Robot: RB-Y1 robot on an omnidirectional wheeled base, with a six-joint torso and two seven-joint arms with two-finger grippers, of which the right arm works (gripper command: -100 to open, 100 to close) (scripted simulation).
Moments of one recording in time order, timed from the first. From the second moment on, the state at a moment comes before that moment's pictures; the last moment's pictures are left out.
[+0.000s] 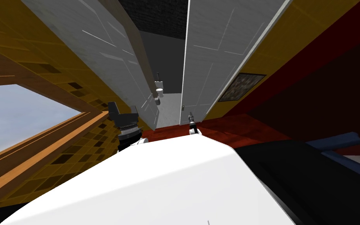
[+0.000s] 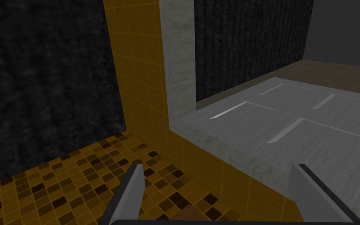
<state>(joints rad) 0.02 -0.08 -0.04 -1.12 -0.04 -0.68 0.03</state>
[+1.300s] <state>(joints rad) -0.12 -0.05 -0.05 -0.77 -0.04 -0.76 0.01</state>
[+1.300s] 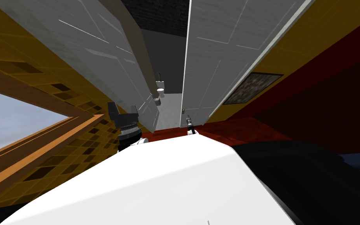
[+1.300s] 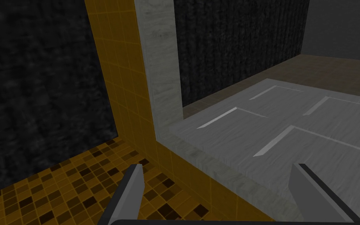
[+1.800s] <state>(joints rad) -0.17 -0.03 -0.05 -0.64 -0.04 -0.79 0.01</state>
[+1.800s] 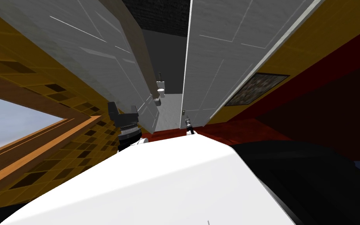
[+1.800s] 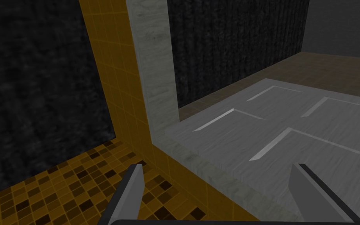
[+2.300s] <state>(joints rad) -0.20 -0.03 -0.05 -0.58 -0.04 -0.81 0.01</state>
